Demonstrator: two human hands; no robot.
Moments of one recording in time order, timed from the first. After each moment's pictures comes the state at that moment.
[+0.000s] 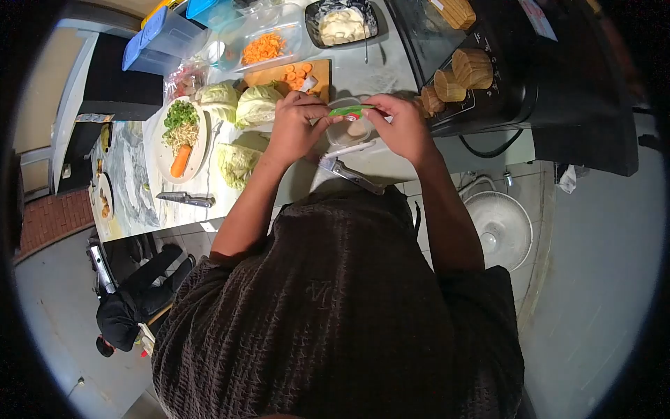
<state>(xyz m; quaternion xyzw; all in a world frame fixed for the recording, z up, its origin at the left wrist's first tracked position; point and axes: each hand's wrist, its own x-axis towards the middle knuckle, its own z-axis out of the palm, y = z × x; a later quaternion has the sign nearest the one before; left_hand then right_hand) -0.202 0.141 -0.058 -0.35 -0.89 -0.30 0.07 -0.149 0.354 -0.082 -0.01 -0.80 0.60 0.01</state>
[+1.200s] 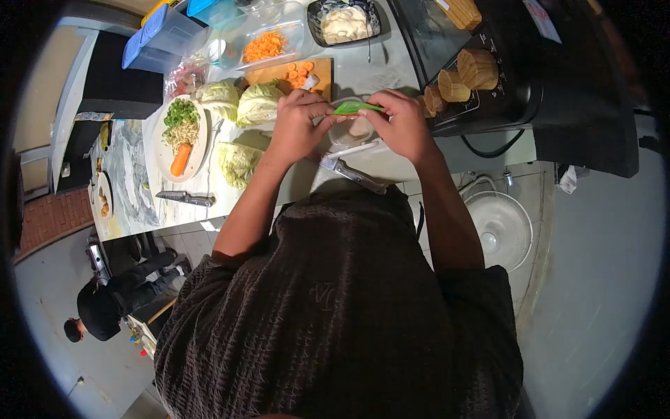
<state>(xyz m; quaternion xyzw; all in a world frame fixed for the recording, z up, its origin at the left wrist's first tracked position) -0.201 0.141 -0.057 -0.34 -0.89 -0.30 0.06 -0.153 0.353 -0.063 0.07 -0.87 0.49 0.05</state>
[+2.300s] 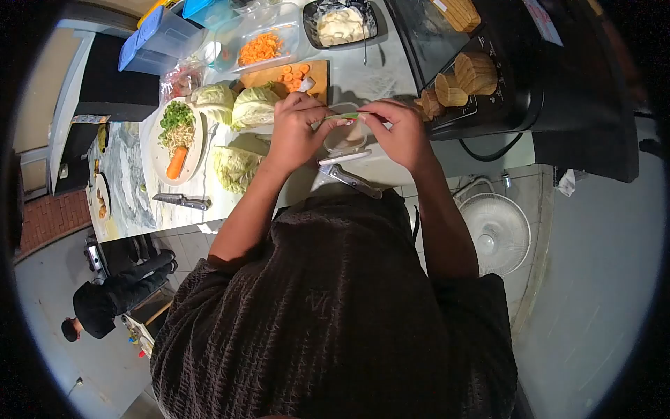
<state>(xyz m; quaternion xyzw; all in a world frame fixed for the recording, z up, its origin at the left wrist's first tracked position) -0.195 0.149 -0.056 -0.33 -0.88 -0.32 0.09 -0.146 0.351 -0.076 0.04 -0.81 0.58 0.06</state>
